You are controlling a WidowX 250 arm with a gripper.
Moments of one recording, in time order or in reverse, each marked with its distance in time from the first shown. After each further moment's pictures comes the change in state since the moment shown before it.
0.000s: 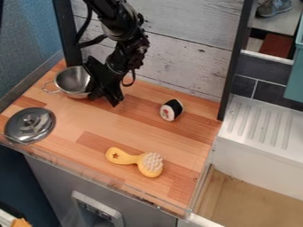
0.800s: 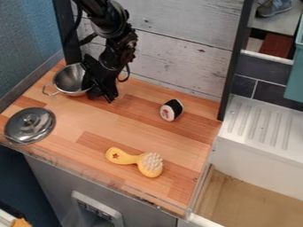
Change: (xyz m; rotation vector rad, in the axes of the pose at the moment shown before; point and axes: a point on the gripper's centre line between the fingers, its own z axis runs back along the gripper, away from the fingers) arm 0.007 0.000 -0.012 -0.089 -0.050 -0.037
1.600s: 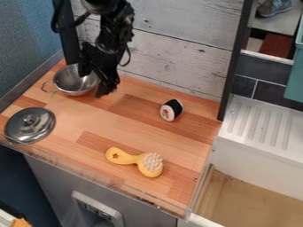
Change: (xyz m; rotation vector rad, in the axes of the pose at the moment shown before) arm -0.011 0.010 0.052 -0.059 -0.057 -0.002
